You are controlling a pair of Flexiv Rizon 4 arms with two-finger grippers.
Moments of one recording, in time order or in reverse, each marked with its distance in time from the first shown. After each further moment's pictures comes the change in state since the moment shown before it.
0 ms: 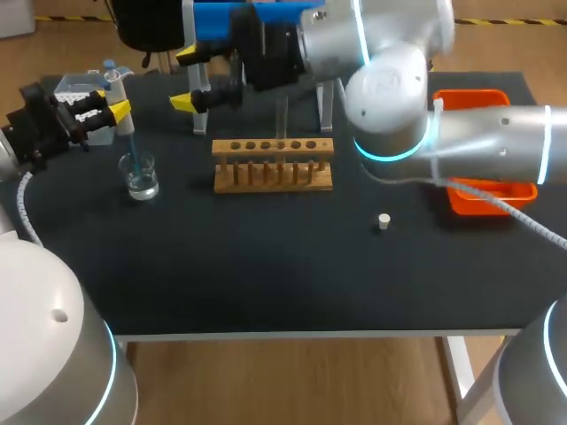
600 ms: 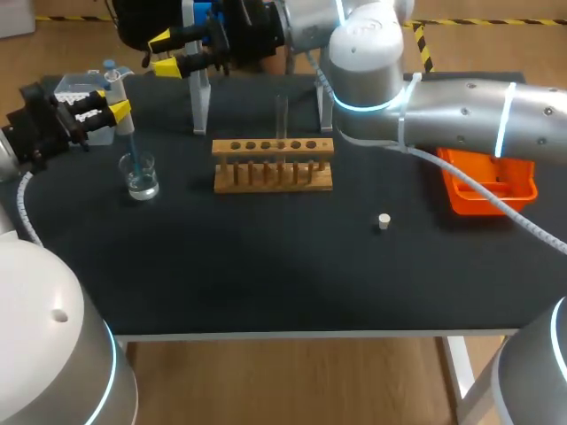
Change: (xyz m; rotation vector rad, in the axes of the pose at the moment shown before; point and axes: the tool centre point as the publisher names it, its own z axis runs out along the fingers) left arm 0.000 0.000 0.000 0.000 0.000 0.000; right arm -0.030 0.024 0.029 -0.144 0.210 -0.003
